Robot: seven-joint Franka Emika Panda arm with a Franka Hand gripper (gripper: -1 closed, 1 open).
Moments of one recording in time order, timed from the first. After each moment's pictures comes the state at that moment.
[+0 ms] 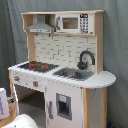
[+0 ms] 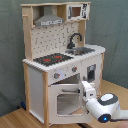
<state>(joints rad) -0.57 -1.52 1.76 -2.19 -0.23 2.33 1.10</state>
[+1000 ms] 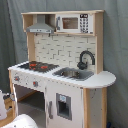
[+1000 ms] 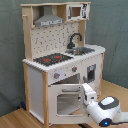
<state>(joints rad) -0.56 -1.51 1.79 -2.14 -0.27 2.26 1.13</state>
